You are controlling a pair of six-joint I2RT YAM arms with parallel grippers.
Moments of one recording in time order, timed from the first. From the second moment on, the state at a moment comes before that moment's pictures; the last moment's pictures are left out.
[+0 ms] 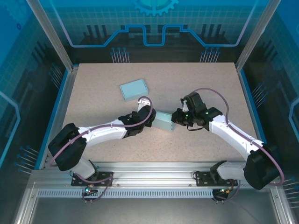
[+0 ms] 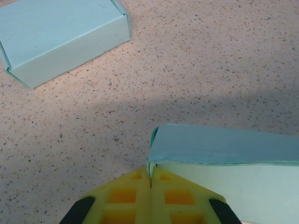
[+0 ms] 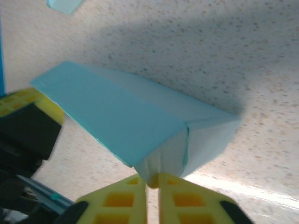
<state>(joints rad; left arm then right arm) -0.83 1.56 0.93 -0.22 -0.50 -0.51 0.50 1.26 0.91 -0.58 -0.26 0.72</state>
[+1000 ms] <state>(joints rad) -0.84 1.56 0.97 -0.31 -0.47 -0.50 0.63 1.32 0.93 -0.61 0.18 0.45</state>
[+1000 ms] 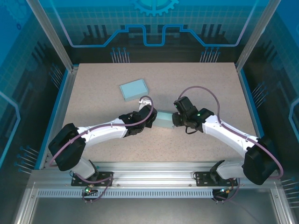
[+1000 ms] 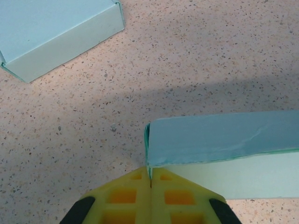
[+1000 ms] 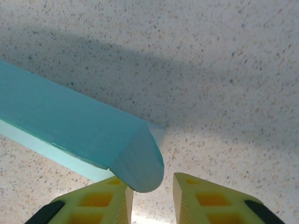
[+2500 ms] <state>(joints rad) -0.84 1.60 1.01 -0.34 -0.49 -0.48 0.51 1.40 1.03 -0.65 -0.11 0.55</state>
